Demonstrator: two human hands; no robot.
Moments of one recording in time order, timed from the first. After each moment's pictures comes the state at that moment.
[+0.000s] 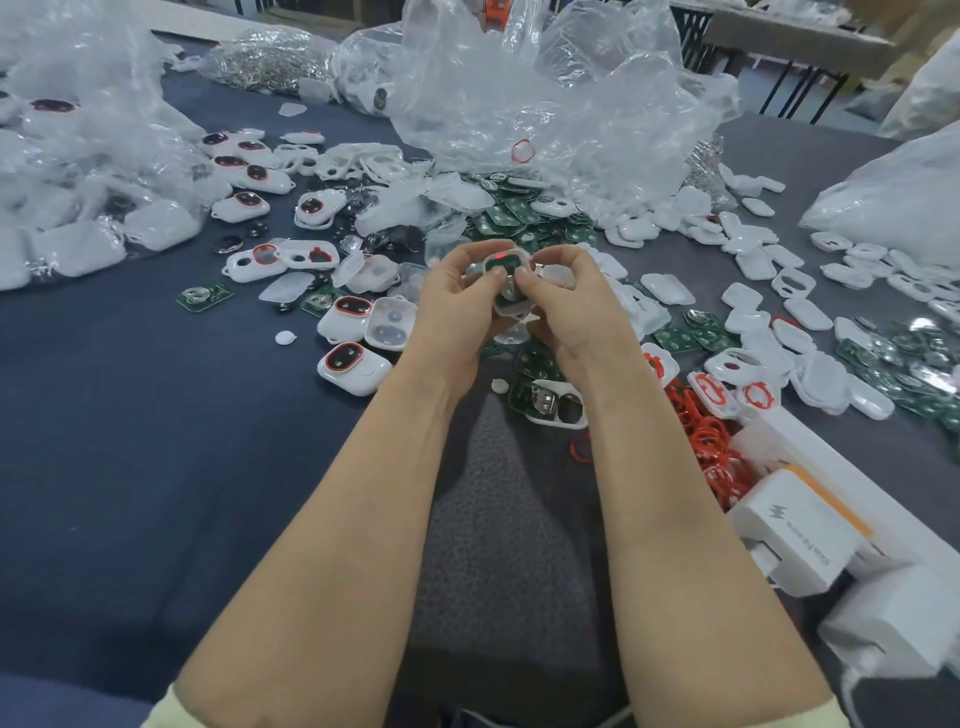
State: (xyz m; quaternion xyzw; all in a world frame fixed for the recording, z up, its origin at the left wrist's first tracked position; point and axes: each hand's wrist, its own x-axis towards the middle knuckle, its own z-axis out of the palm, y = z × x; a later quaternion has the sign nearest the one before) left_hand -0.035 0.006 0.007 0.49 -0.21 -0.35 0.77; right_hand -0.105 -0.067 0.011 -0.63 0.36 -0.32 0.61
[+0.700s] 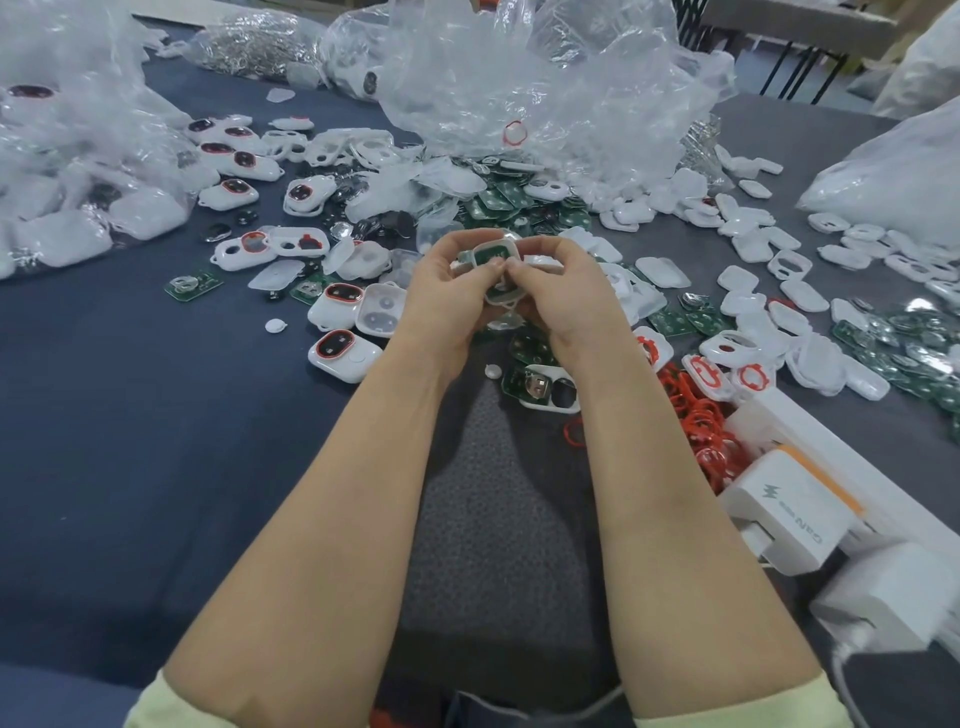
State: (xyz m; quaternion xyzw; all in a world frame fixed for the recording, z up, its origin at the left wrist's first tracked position) left_hand -0.033 0.003 0.003 0.50 -0.21 -0.35 0.76; right_hand -0.105 -0.069 0.011 -0.64 0.36 -0.31 0.61
